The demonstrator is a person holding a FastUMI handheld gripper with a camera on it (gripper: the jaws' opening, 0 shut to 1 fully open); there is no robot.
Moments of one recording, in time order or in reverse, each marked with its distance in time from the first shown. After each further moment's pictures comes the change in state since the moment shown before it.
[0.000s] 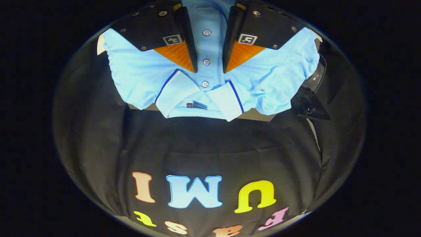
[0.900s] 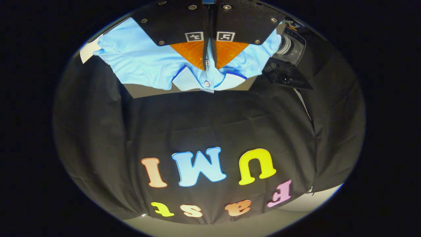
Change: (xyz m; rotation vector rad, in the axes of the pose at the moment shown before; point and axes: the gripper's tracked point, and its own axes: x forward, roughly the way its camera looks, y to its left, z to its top) arm -0.075 0.042 0.054 0.173 -0.264 0.058
